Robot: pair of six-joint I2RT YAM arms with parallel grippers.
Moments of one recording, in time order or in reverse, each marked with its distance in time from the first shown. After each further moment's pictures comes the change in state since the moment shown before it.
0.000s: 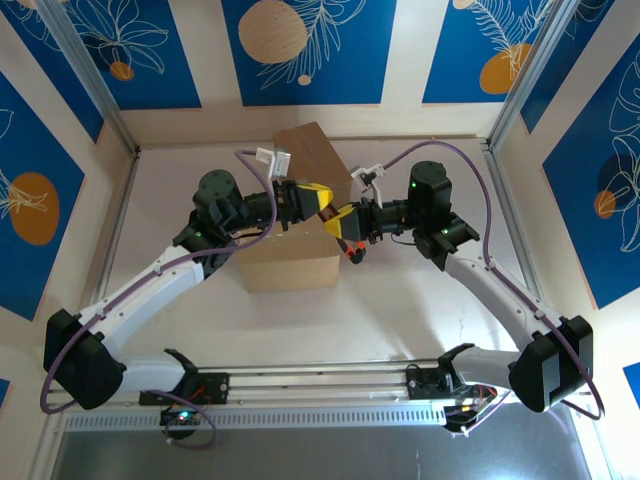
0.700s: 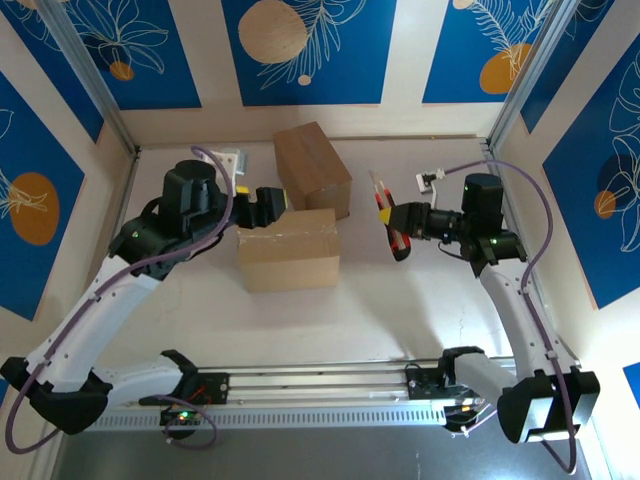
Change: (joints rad) left arm 0.023 -0.121 0.333 -1.113 -0.718 0.234; right arm -0.386 -0.173 -0.079 -0.510 0.145 -0.014
